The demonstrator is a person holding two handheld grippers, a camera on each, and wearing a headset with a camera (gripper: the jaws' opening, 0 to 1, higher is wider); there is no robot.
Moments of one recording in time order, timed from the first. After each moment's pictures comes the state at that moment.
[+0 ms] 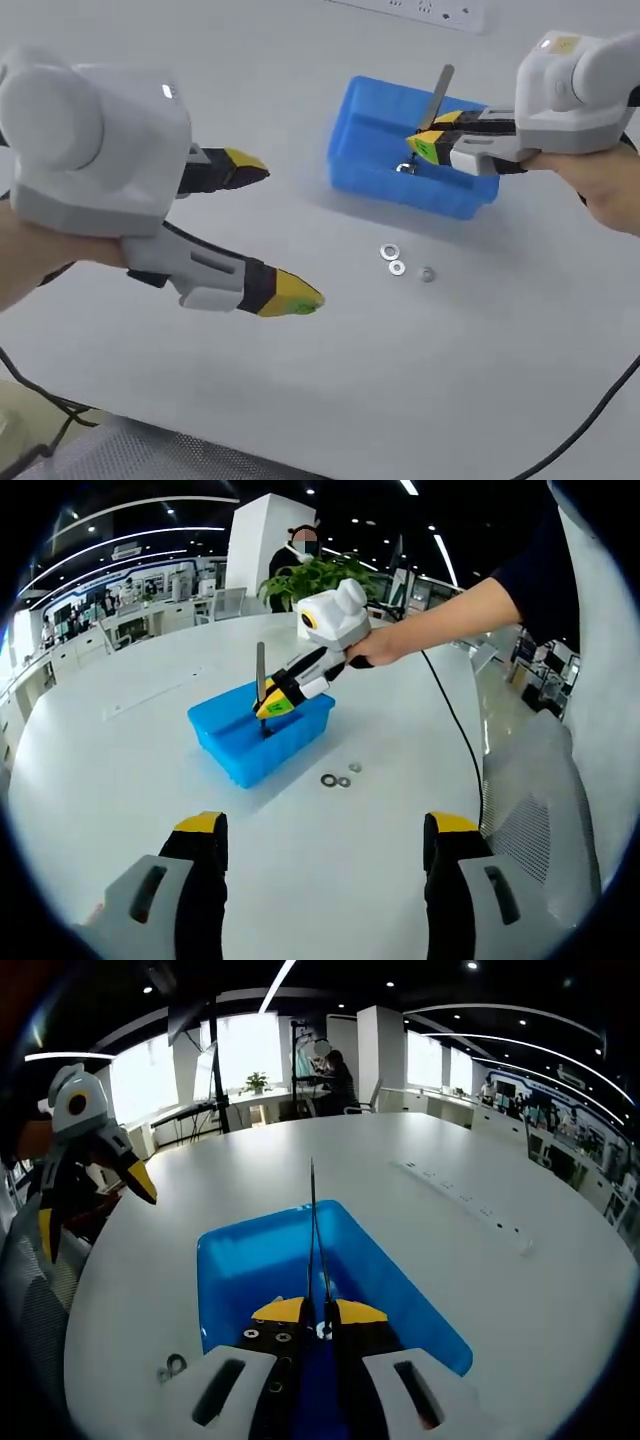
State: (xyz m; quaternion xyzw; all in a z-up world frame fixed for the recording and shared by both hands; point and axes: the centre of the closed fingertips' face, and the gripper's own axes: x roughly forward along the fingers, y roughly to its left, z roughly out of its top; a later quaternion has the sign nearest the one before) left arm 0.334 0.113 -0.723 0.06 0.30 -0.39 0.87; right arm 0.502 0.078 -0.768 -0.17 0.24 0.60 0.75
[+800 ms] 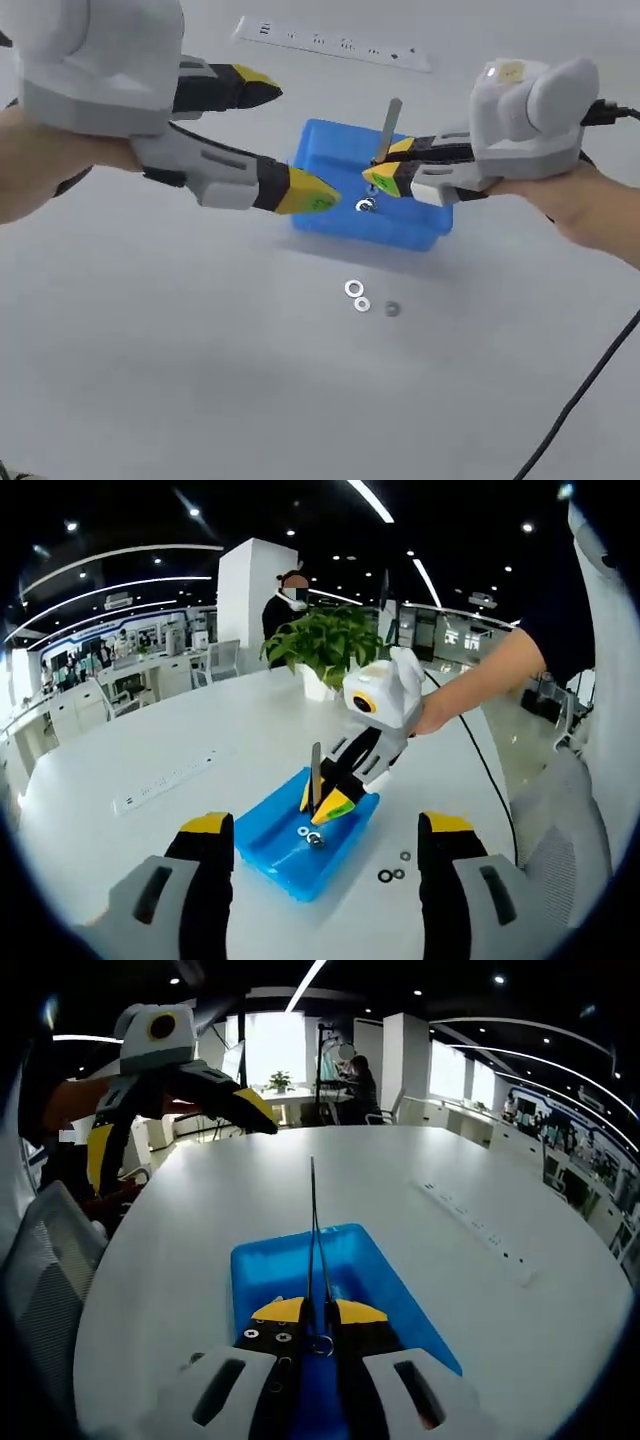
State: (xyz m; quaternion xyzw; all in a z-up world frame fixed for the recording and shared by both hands) left arm 0.444 0.100 -0.654 0.04 0.19 -0.43 0.88; right arm 0.486 0.081 -0.741 -0.19 0.21 0.63 0.72
